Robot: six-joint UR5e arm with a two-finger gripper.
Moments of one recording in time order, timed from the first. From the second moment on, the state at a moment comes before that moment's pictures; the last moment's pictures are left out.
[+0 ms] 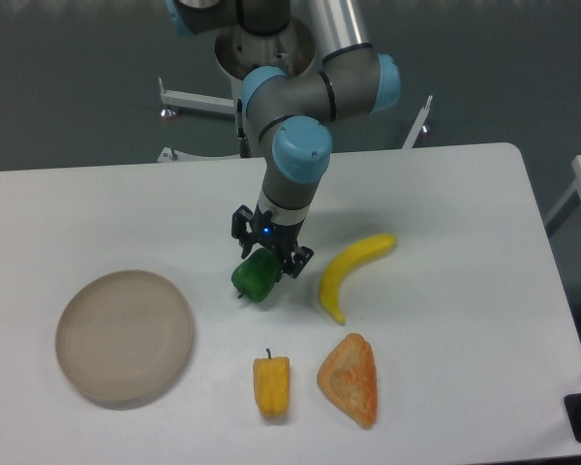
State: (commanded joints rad) arm 2.18 -1.91 -1.73 -1.00 1.34 0.92
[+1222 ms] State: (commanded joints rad) arm 2.36 -2.17 -1.27 -1.02 1.57 1.27
